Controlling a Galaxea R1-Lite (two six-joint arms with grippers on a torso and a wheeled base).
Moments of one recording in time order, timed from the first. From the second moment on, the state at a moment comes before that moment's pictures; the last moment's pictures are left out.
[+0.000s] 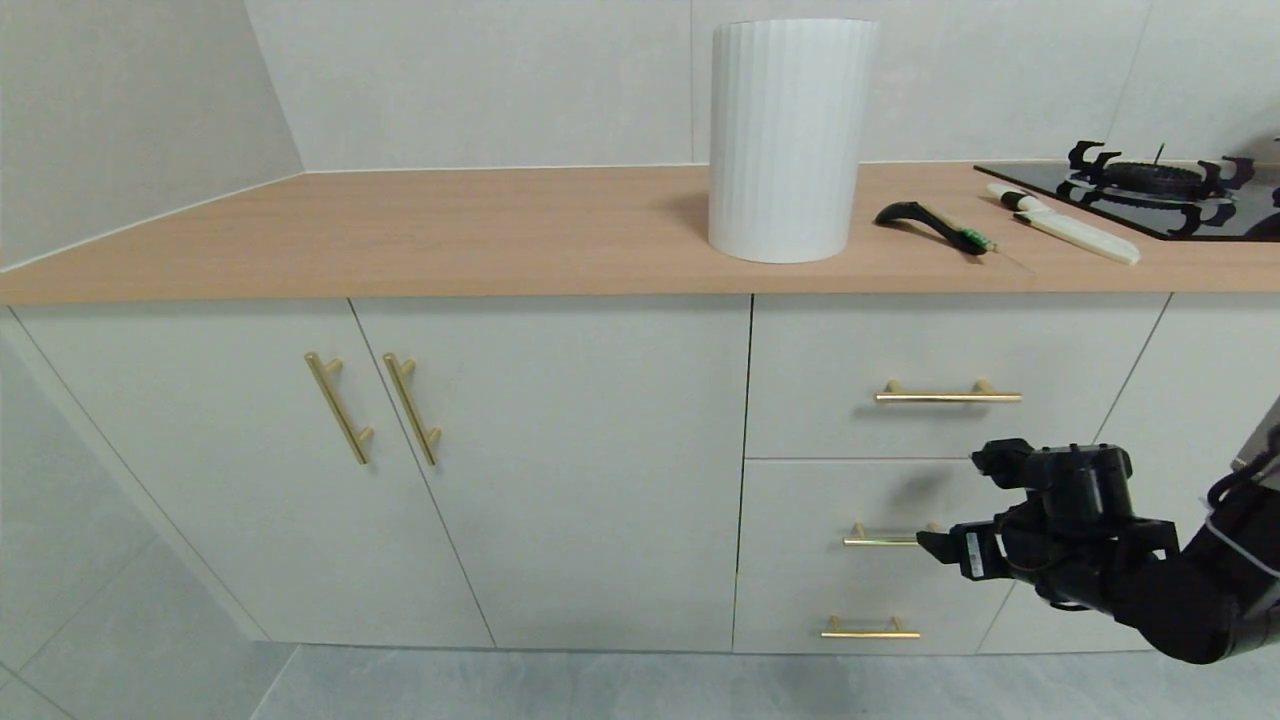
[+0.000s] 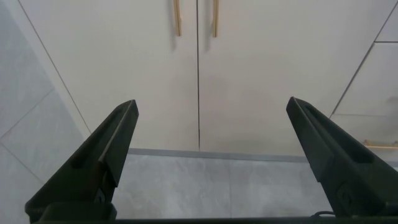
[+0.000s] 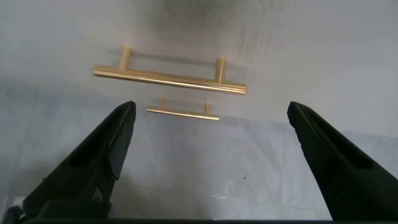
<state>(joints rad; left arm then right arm) 0.00 0.00 0.00 0.00 0.04 -0.01 0.16 2.08 -0.56 -0.91 -0.09 0.01</state>
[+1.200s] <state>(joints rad) 0.00 0.00 0.00 0.00 0.04 -0.01 0.19 2.45 -0.62 -1.38 -0.23 0.06</state>
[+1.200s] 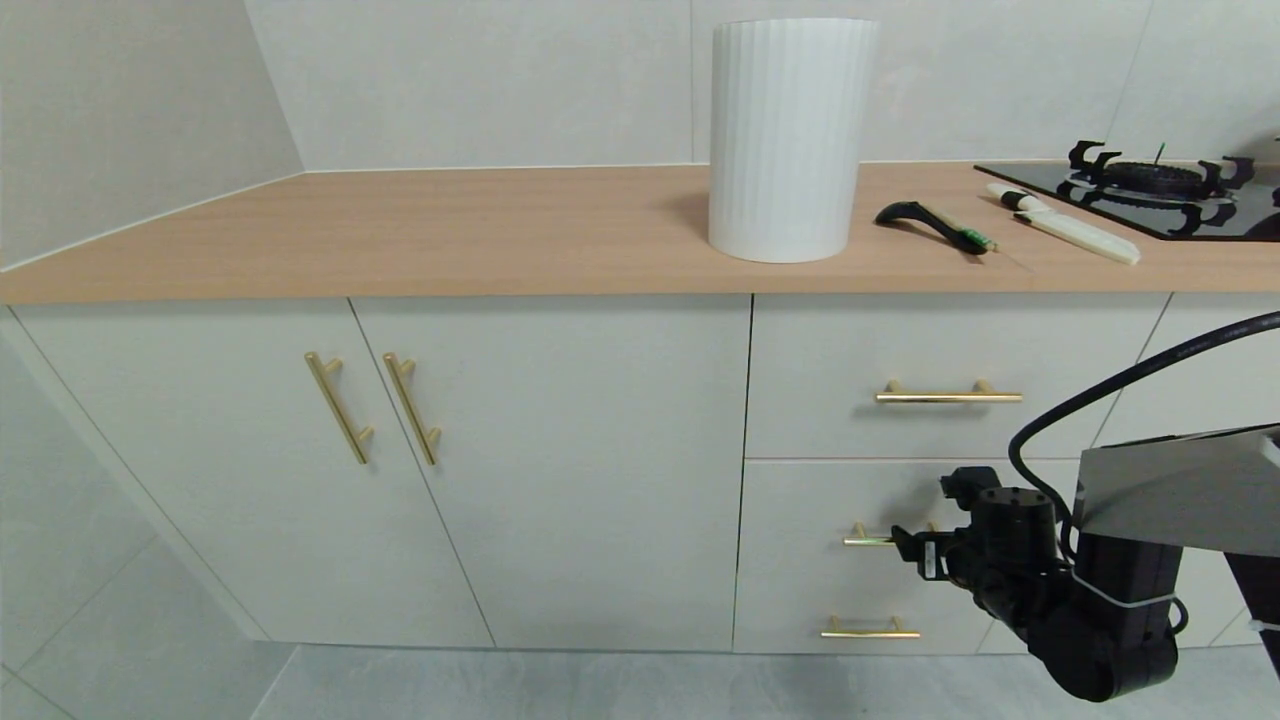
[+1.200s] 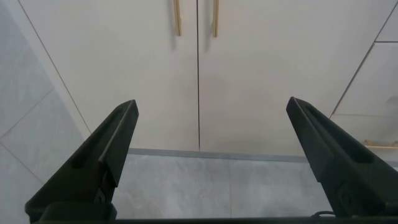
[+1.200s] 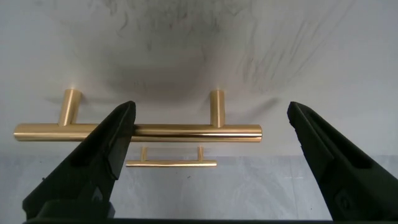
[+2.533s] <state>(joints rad) 0.00 0.00 0.00 0.00 0.04 -0.01 0.22 1.96 -0.52 -0.68 -0.09 0.03</state>
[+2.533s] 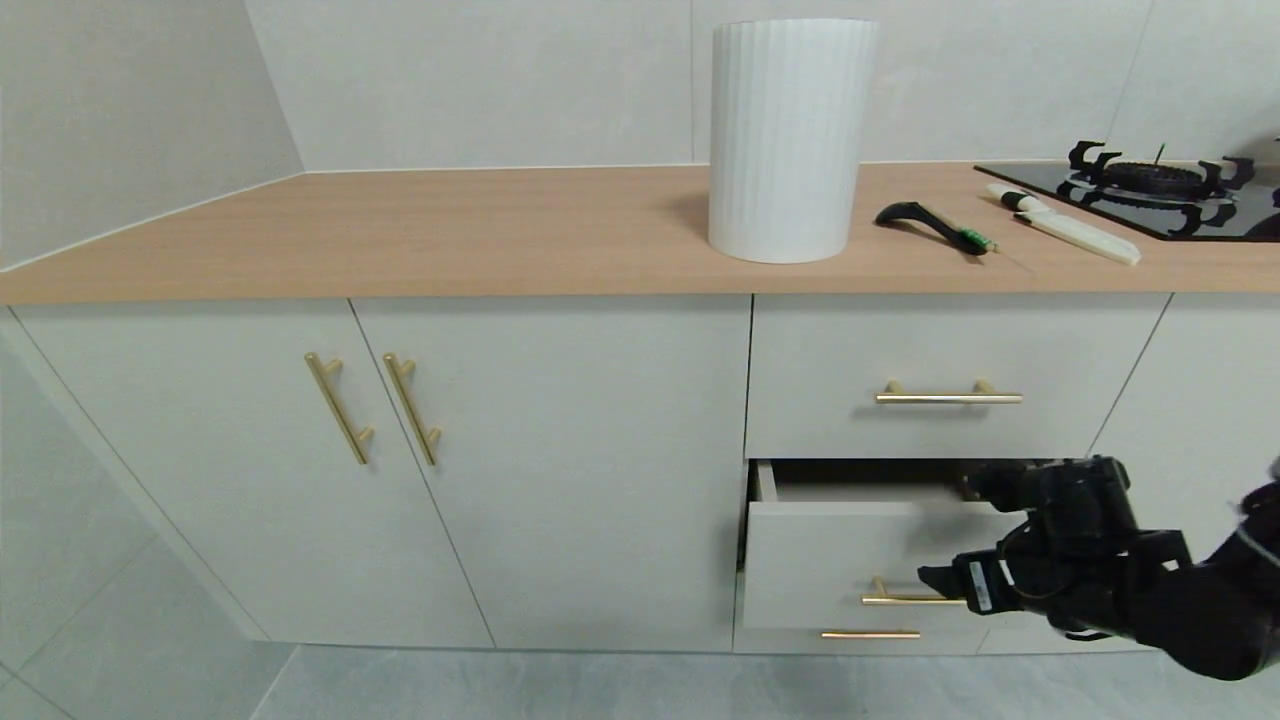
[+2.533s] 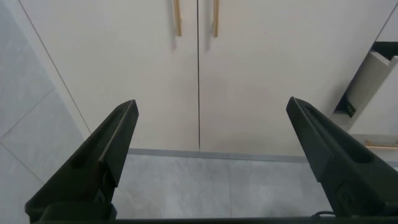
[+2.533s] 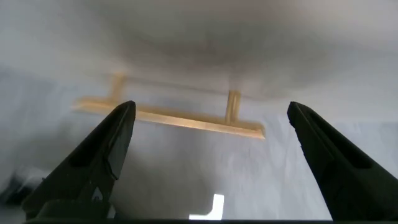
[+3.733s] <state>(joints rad) 0.00 0.00 0.00 0.00 0.04 -0.01 0.25 2.00 -0.63 -0.83 -0.21 0.09</state>
